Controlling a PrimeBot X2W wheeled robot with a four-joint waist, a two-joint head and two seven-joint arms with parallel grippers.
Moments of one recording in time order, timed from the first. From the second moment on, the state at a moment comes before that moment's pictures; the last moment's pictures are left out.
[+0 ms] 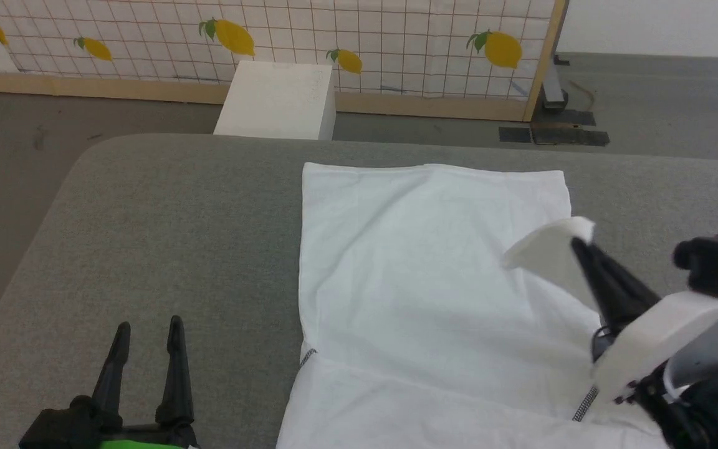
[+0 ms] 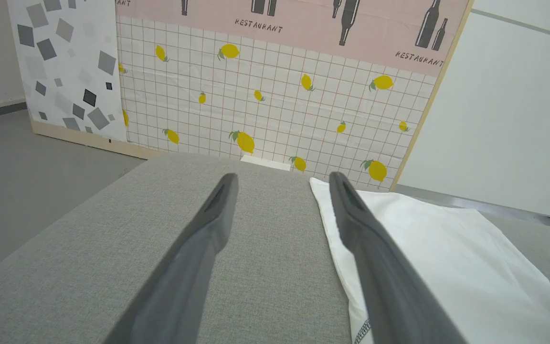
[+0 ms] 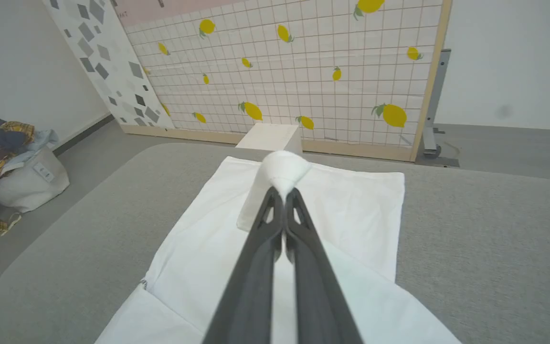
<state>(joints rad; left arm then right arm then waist) 0.24 0.21 -0.08 -0.26 -0.39 0.06 -0.22 -0.04 -0.10 -0.03 -0.38 0.37 0.13 0.58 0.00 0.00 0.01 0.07</state>
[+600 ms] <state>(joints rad) 0.24 0.20 -0.09 -0.26 -0.40 0.06 -0.22 -0.02 -0.05 0.41 -0.20 0.41 0.13 0.48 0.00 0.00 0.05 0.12</state>
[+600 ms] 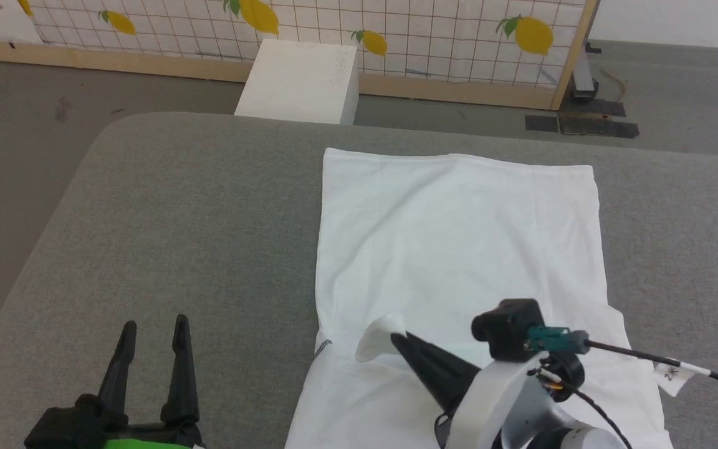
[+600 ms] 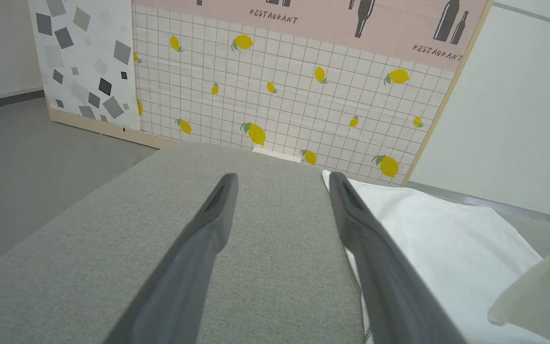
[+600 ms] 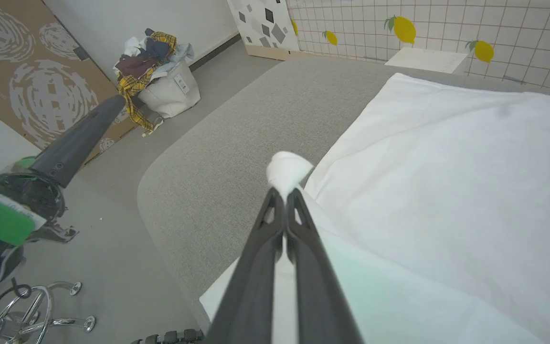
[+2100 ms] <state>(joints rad) 0.20 0.20 -0.14 -0.20 -0.41 0.06 -0.23 -0.21 -0.05 0.35 0.21 0.44 0.13 0.29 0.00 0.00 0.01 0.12</state>
